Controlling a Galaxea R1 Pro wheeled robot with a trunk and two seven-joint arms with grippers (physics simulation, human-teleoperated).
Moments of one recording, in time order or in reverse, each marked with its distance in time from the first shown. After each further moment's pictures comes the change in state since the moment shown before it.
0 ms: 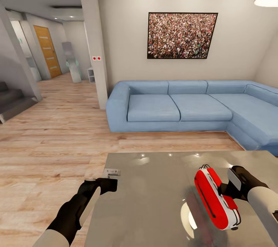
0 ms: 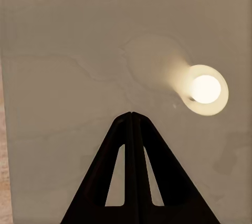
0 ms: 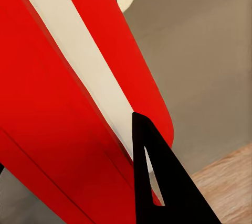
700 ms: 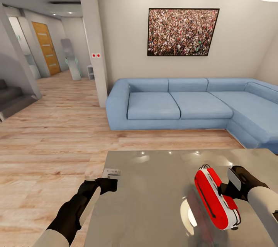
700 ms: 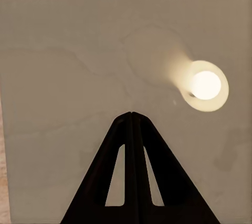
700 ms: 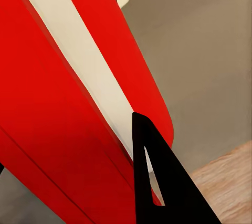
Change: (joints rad) left arm 0.000 0.000 0.000 -0.001 0.000 0.000 0.000; right arm 0.000 0.000 0.000 0.000 0.000 0.000 0.000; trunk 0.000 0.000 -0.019
